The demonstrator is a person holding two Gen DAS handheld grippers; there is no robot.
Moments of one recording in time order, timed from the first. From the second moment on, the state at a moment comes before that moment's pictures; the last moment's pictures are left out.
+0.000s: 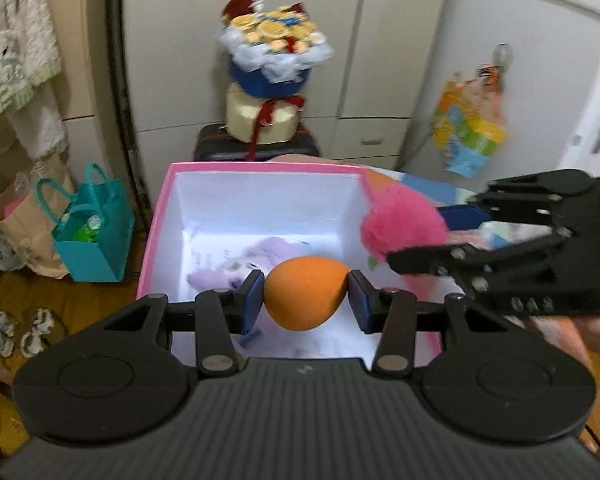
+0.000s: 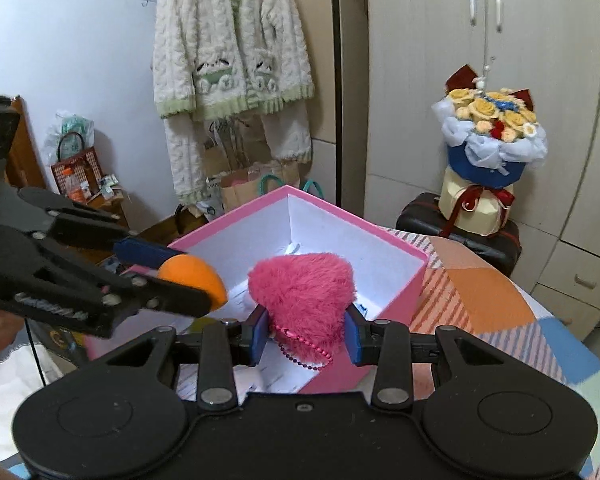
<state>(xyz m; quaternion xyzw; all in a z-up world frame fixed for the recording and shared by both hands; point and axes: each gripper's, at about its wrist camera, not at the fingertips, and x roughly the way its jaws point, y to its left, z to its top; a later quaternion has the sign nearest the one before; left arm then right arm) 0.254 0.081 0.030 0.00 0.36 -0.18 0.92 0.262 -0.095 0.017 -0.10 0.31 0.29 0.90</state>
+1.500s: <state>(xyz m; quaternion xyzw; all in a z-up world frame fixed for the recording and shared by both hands) 0.087 0.068 0.081 0.12 0.27 -0.26 0.92 0.097 -0.150 0.047 -0.11 0.28 0.25 0.92</state>
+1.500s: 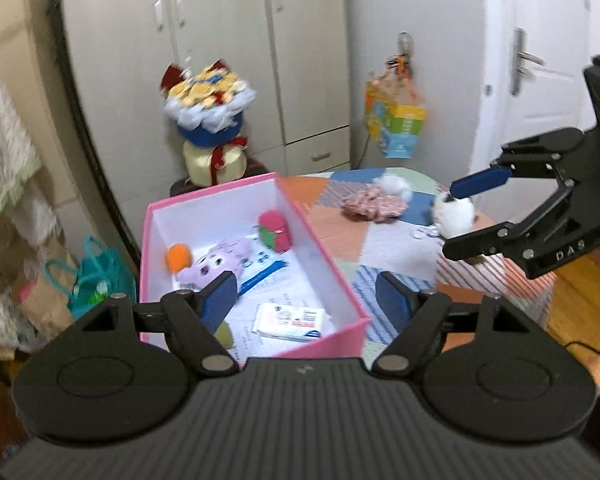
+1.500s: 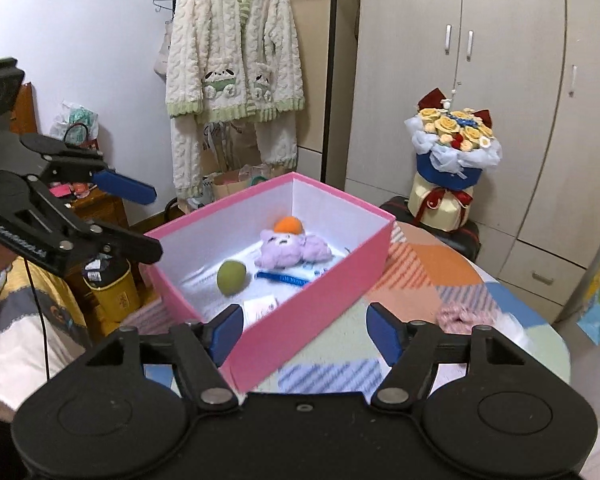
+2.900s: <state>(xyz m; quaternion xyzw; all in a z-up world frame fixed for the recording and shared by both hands) 0.154 -0.140 -0.027 0.04 0.36 -0.37 0.86 0.127 -0.319 -0.092 -0.01 0.30 0.12 0.95</state>
